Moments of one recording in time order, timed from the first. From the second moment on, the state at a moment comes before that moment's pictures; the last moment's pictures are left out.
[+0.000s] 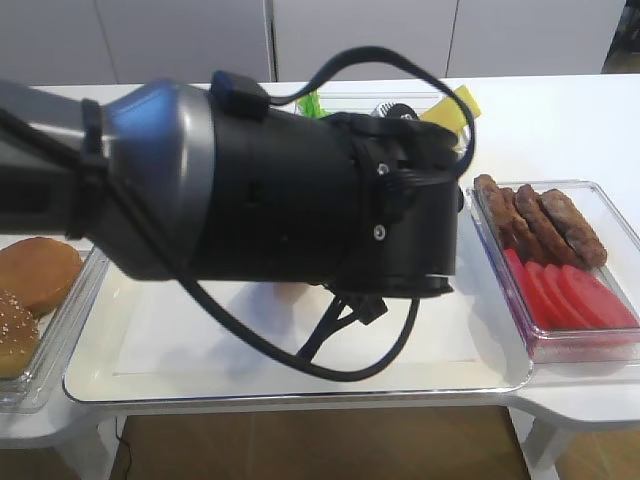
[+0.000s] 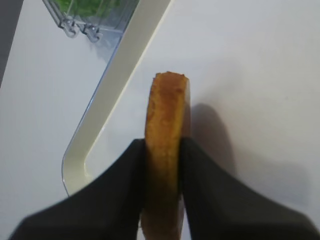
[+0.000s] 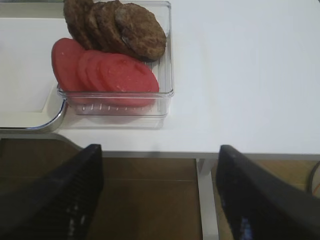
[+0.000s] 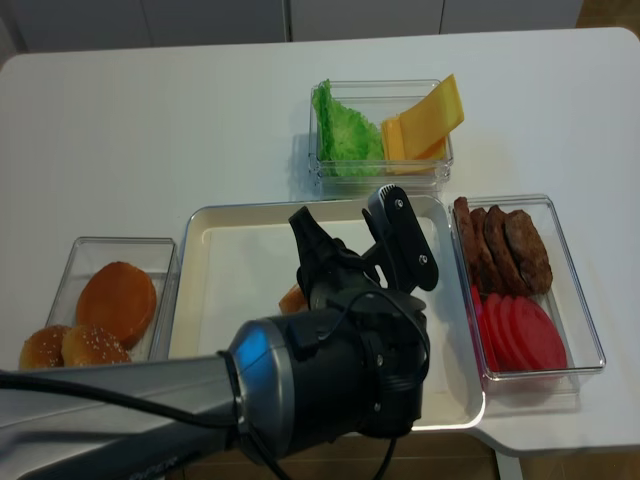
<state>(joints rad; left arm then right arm) -1.11 1.84 -1.35 0.97 1.12 -0.69 0.06 -0.02 -0.47 0.04 1.14 -0.03</state>
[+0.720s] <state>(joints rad) -1.11 1.84 -1.35 0.97 1.10 -0.69 0.06 -0.02 -0.47 0.04 1.14 -0.03</state>
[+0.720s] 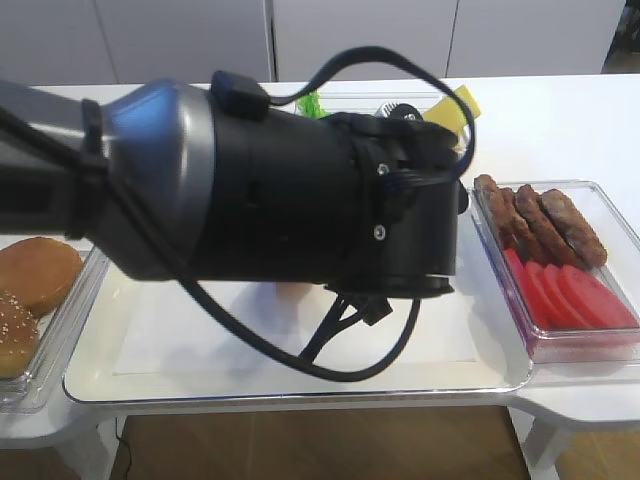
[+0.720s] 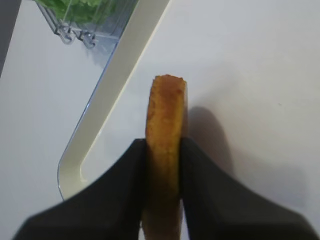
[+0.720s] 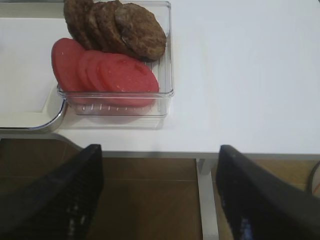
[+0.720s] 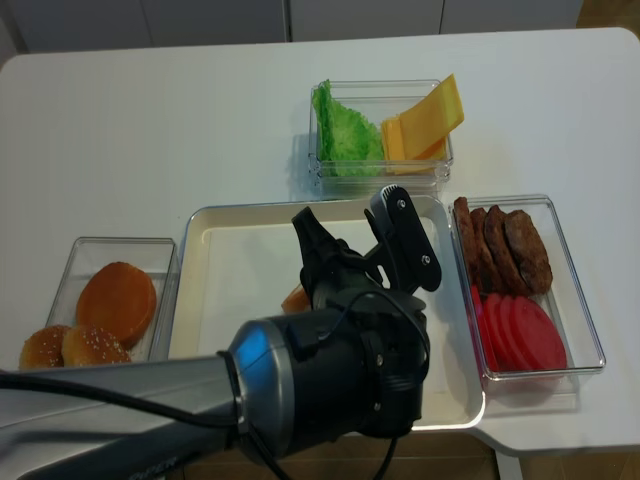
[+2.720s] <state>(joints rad) -1.11 1.87 -1.35 1.00 1.11 -0.73 0.06 -0.02 -0.47 0.04 1.14 -0.02</state>
